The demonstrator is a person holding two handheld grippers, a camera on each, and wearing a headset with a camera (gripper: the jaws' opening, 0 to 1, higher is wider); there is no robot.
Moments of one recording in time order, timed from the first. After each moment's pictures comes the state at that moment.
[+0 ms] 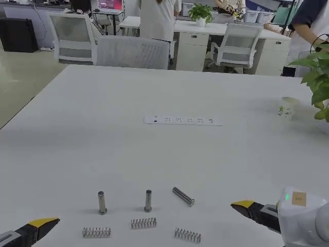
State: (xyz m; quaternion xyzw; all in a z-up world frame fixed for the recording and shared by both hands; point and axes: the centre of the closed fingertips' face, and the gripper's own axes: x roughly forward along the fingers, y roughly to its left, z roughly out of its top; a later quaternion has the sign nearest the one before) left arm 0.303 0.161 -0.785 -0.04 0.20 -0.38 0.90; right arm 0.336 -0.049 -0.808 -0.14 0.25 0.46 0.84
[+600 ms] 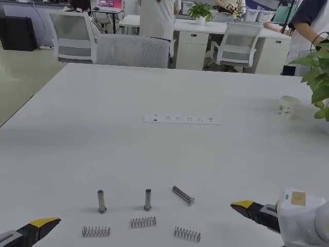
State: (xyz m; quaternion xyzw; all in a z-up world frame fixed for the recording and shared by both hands) left arm 0.302 0.159 -0.788 -0.04 0.20 -0.38 0.90; right arm 0.335 -0.049 -0.811 -0.14 0.25 0.46 0.84
